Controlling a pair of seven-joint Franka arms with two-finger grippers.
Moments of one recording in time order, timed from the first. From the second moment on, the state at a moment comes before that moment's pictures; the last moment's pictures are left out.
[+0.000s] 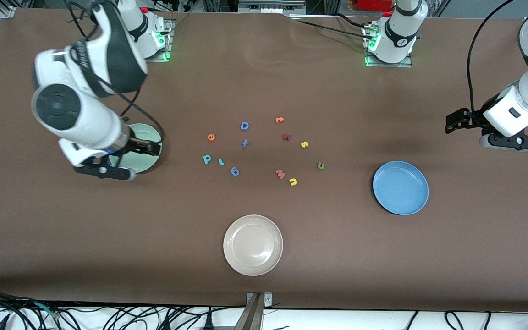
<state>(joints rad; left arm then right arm) -0.02 0.03 0.02 -1.79 0.00 1.72 0.09 0.41 0.37 -0.07 -1.50 -0.01 1.70 0.50</state>
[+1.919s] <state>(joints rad) -0.04 0.18 -0.01 -1.79 -0.08 1.87 0.08 0.54 0.48 0.02 -2.07 0.26 2.34 0.67</state>
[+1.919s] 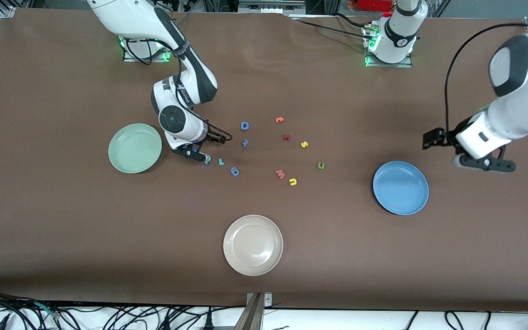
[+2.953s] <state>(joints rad) -0.36 0.46 -0.04 -1.75 -0.11 2.20 -0.31 0.54 0.50 0.03 -2.07 0.26 2.37 0.67</state>
